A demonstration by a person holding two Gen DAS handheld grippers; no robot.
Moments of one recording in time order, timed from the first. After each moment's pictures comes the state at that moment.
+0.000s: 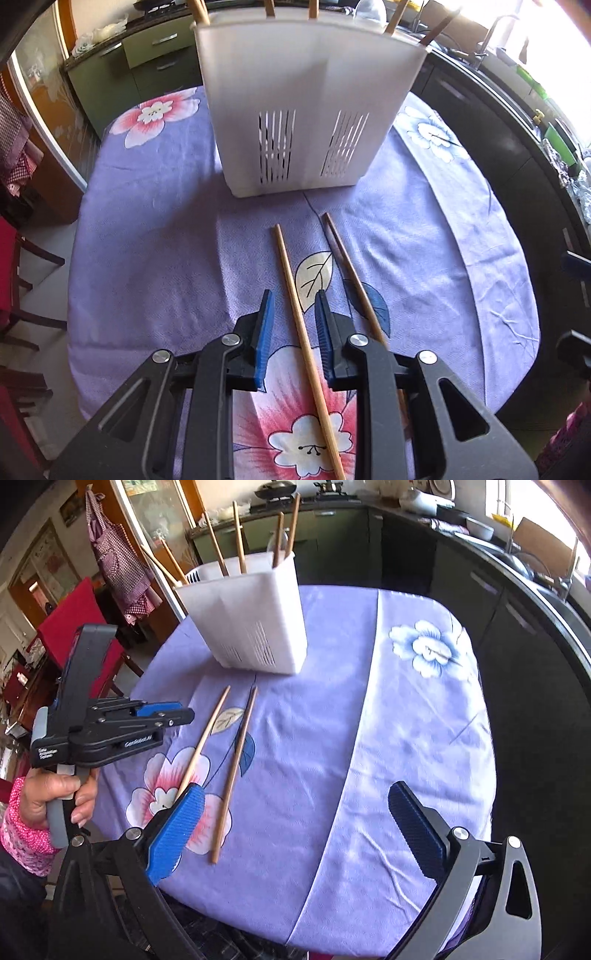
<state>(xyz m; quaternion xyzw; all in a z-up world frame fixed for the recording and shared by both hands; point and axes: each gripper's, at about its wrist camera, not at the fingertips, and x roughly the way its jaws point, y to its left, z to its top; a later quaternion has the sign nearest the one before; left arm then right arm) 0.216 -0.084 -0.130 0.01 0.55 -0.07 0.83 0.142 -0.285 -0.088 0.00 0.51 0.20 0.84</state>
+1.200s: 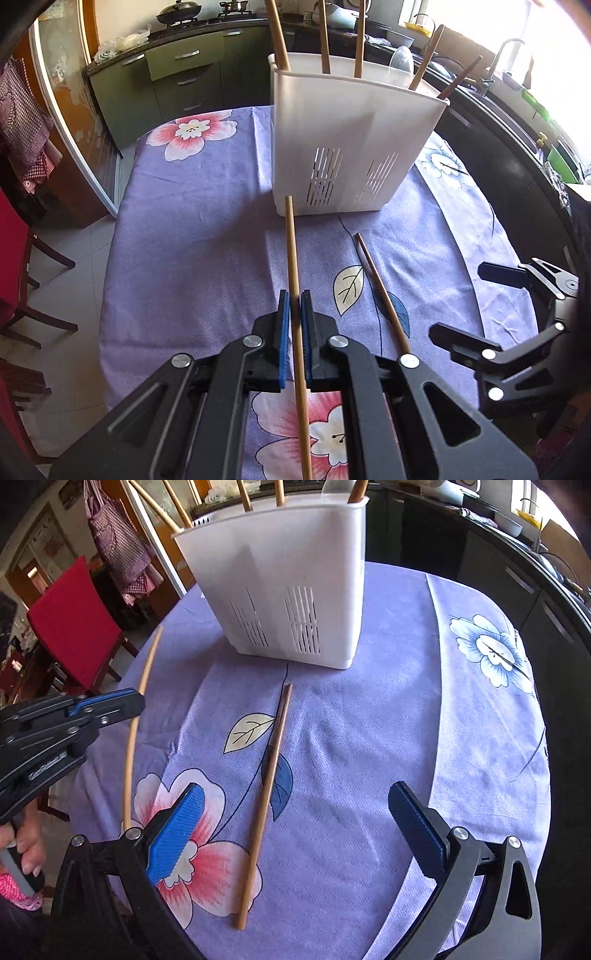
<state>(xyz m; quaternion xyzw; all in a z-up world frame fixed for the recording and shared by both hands) 0.196 -0.046 -0.097 -0.01 0.50 -0.06 0.86 0.205 -0.193 -0.133 -0.04 0.54 0.20 0.82</state>
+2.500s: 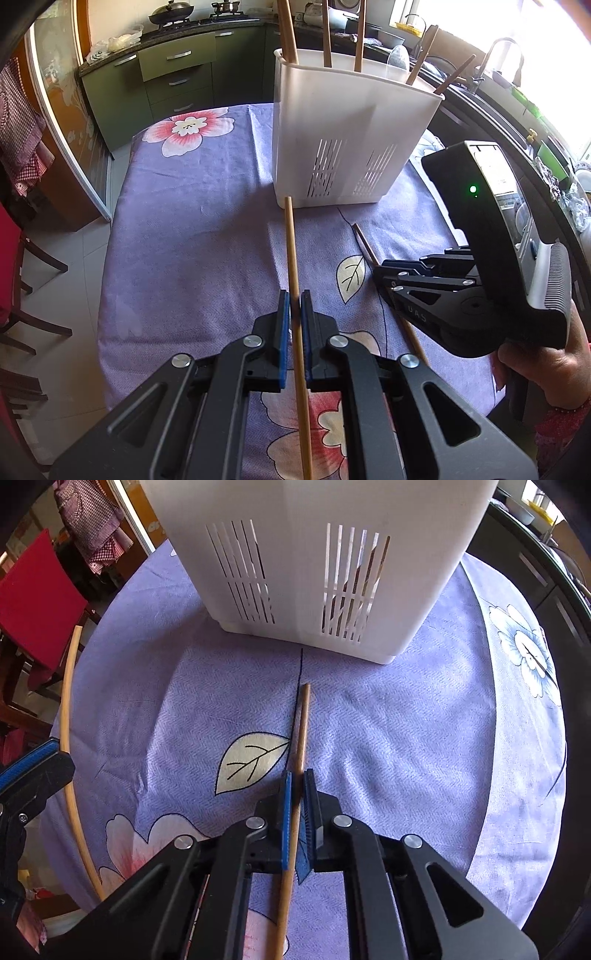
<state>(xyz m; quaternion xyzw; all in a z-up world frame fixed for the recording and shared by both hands) 0.186 -0.036 -0.101 -0.01 0.50 -0.08 0.86 0.259 -0.124 -0.189 -0.08 0.60 0.15 0.78</state>
